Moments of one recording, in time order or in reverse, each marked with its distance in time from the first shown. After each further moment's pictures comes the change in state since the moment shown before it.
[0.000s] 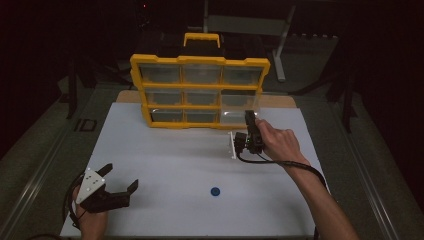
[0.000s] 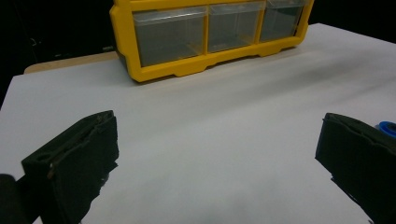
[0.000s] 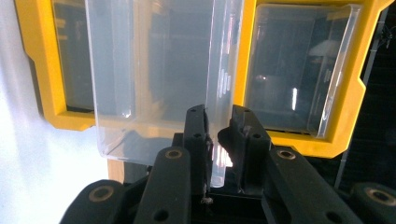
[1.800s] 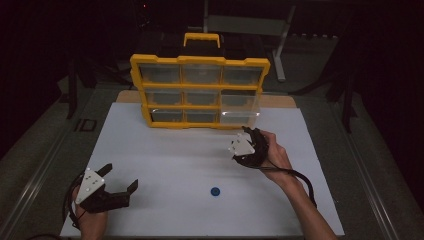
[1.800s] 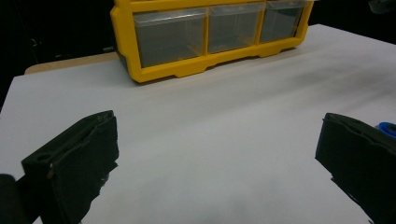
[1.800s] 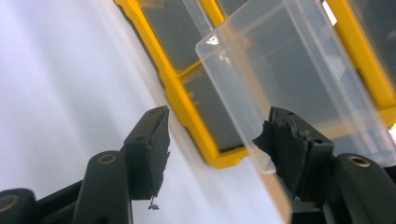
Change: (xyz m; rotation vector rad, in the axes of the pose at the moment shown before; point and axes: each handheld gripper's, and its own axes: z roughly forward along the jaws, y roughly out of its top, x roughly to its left) left arm 0.000 0.000 -0.001 -0.002 0.000 -0.002; right arm 0.013 -0.006 -0.020 -0.137 0.421 0.636
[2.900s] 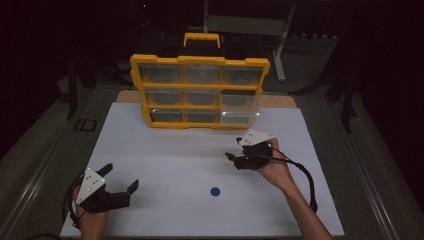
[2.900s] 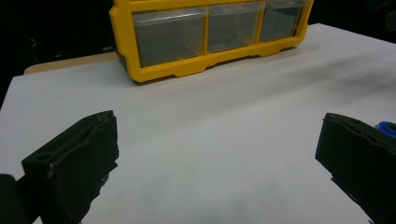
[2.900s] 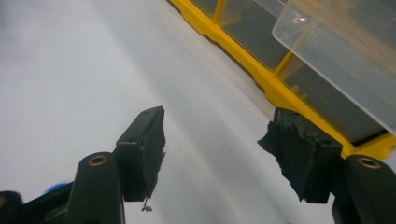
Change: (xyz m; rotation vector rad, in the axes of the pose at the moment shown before) left arm -0.001 0.000 0.001 0.000 -0.001 0.001; right arm -0.011 -0.019 0.005 -0.079 0.439 0.427
